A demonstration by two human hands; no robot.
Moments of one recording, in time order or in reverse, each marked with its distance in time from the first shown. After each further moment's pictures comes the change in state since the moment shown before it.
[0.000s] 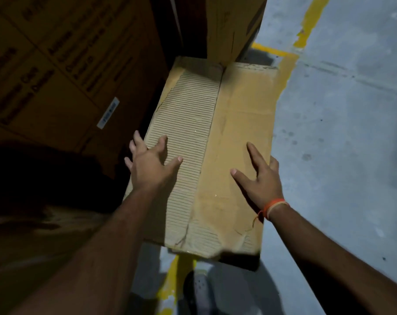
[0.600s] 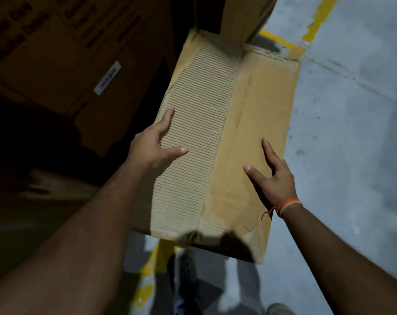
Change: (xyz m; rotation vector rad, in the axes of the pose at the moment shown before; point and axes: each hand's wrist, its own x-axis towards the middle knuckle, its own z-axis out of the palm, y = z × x) left_hand -0.014 -0.025 -0.001 -0.382 -0.213 0.133; right_hand -0.015 0.041 -0.018 0.024 -0.022 -0.075
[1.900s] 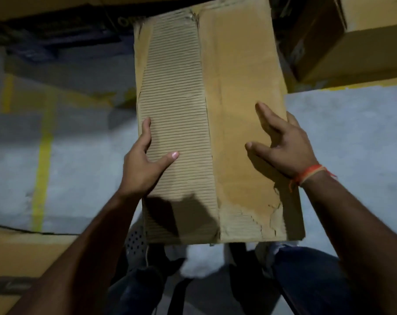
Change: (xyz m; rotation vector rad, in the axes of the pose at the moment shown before) left_hand -0.750 -0.146 0.426 -0.365 0.952 -0.589; right_hand -0.434 0.232 0.033 -0.508 -0.883 -0.784
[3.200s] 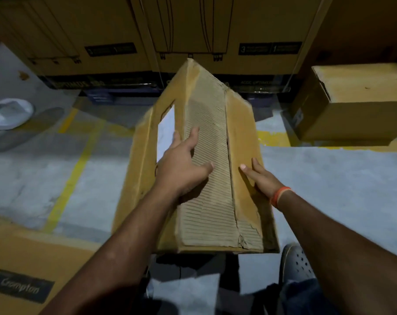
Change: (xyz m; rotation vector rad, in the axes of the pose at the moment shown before) left_hand -0.081 0.102 0.001 0.333 0.064 0.065; right_hand -0.029 0.011 0.057 0.303 -0.290 0.317
